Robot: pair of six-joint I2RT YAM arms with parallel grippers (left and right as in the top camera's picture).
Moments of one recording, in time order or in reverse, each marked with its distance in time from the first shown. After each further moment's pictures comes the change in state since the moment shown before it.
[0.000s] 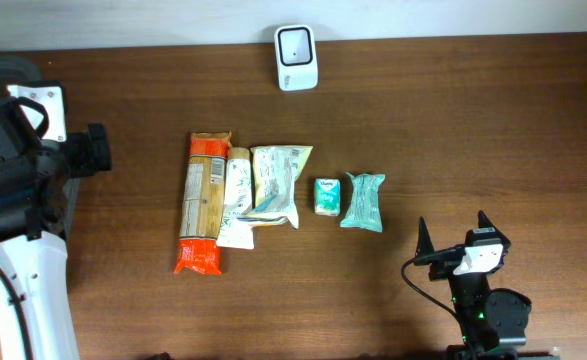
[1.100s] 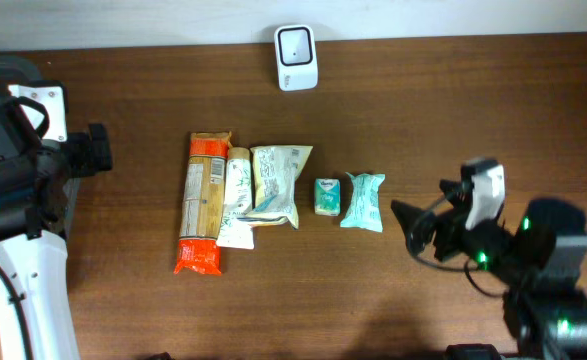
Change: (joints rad) left arm 0.000 0.003 0.000 -0.002 0.004 0.001; right arm 0.000 0.728 0.850 -0.558 -0.497 0.113
